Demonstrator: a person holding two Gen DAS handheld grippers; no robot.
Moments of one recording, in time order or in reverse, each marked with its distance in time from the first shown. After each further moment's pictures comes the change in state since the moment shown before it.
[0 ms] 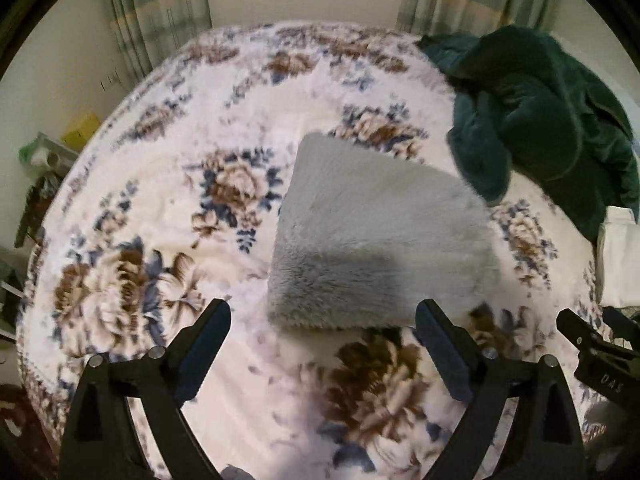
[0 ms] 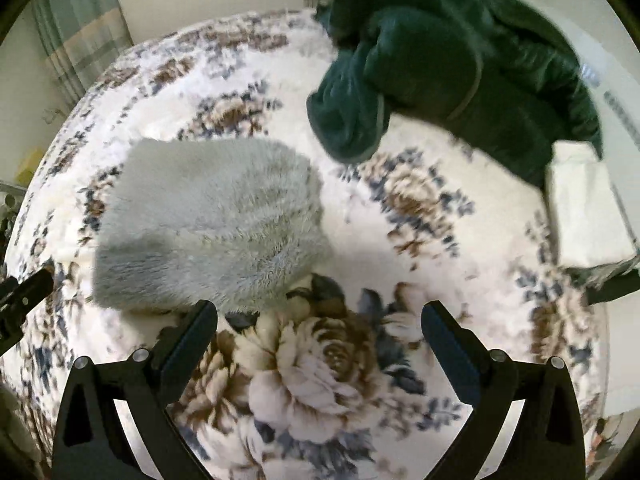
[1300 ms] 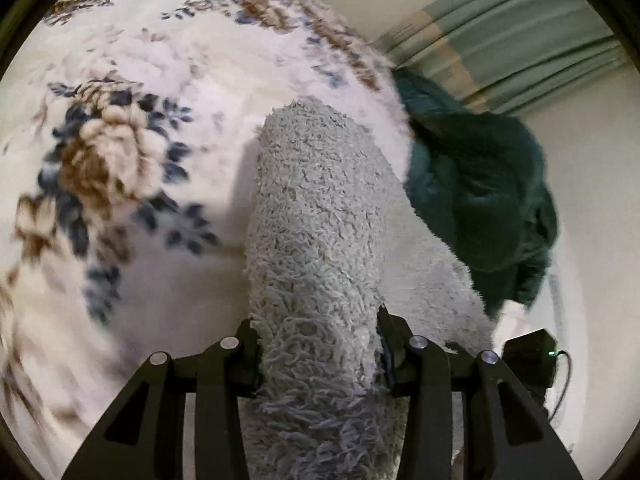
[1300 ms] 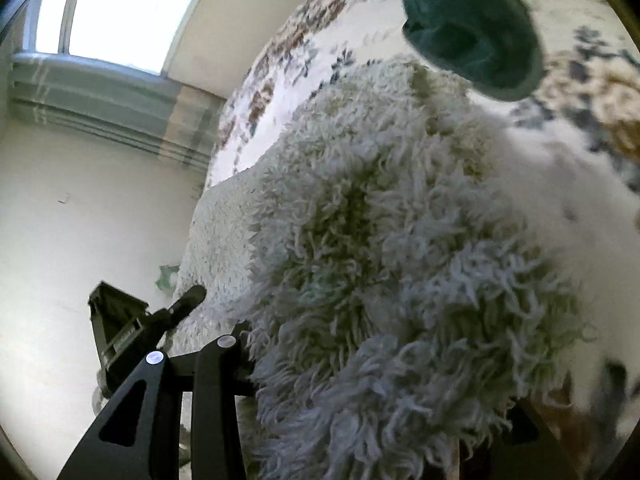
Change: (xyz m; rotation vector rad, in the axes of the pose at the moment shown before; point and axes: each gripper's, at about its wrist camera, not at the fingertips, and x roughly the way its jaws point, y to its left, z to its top) left arm 0.207 0.083 0.073 -0.300 0.074 -0.576; right arm 0.218 -0.001 0.045 0.347 0.097 0.830
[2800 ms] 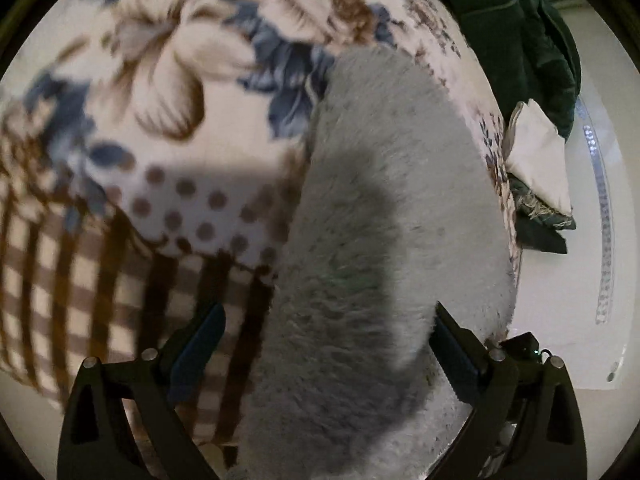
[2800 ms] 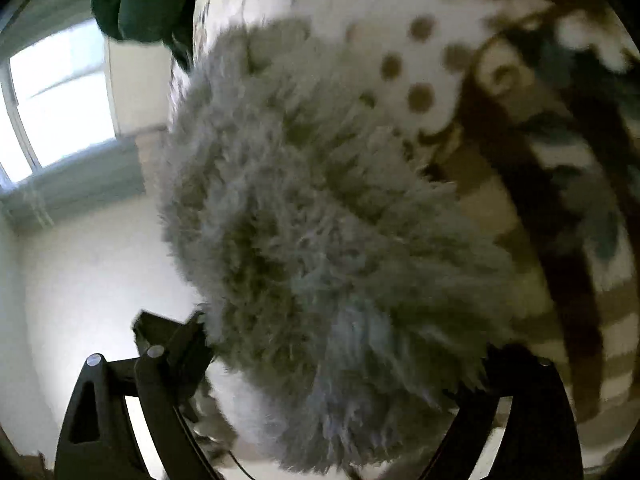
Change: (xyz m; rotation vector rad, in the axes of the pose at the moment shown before) left arm 0.003 -0.173 -0.514 -0.140 0.286 0.130; right arm -0.386 -0.382 -0.376 0.466 0.157 0.089
